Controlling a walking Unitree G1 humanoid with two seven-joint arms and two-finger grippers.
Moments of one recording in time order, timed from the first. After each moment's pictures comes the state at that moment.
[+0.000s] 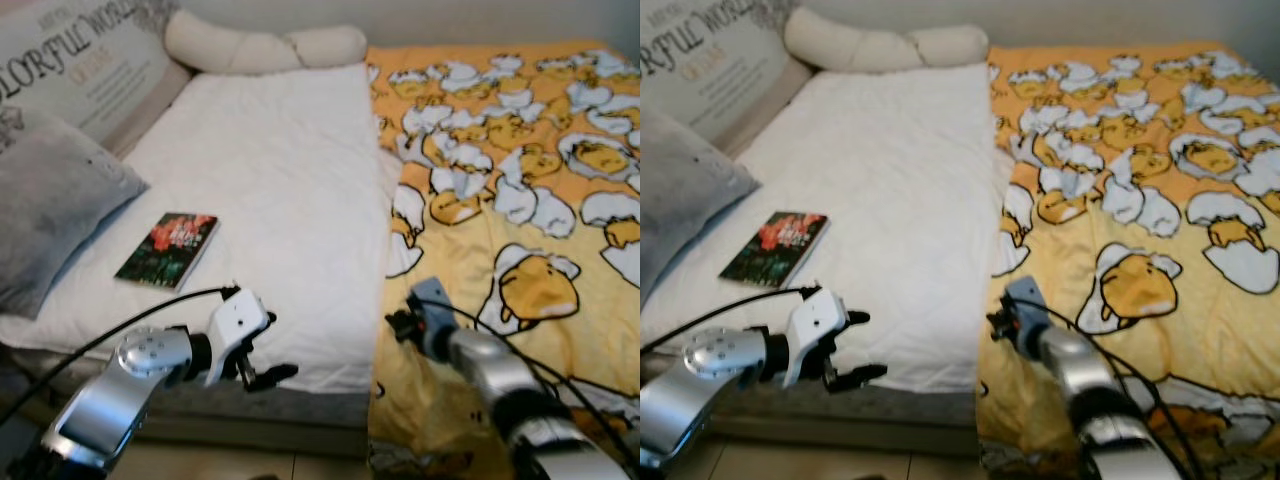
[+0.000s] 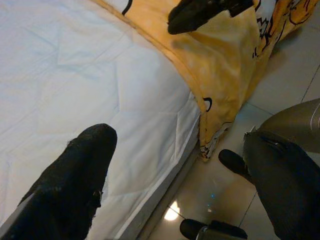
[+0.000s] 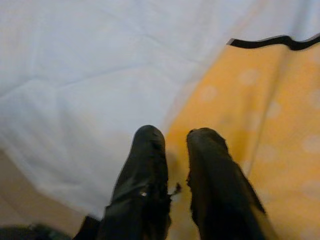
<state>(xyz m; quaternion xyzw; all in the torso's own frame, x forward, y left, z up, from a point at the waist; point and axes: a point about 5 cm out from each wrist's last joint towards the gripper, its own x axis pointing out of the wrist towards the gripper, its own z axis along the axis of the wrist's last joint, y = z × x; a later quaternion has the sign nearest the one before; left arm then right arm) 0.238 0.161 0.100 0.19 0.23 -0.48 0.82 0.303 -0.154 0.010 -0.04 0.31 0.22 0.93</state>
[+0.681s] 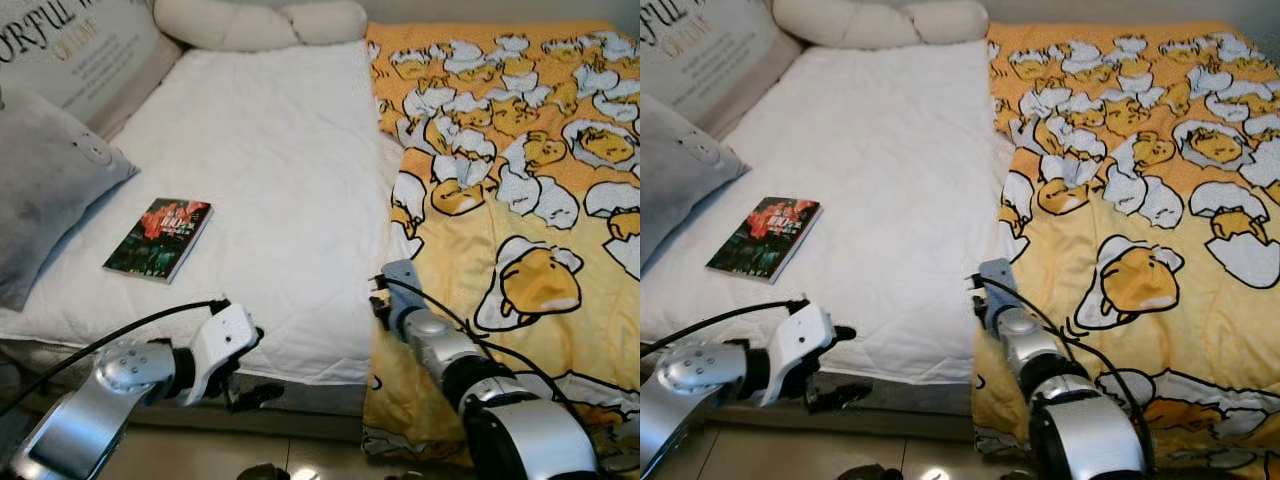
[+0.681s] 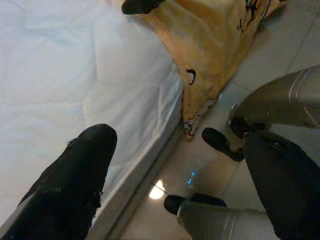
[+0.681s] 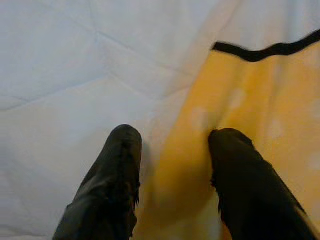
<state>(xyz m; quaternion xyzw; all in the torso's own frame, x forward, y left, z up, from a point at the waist) 0.216 0.172 0.106 0.21 0.26 -0.48 0.81 0.323 -0.107 0.018 -0.09 0.32 0.11 0.94</state>
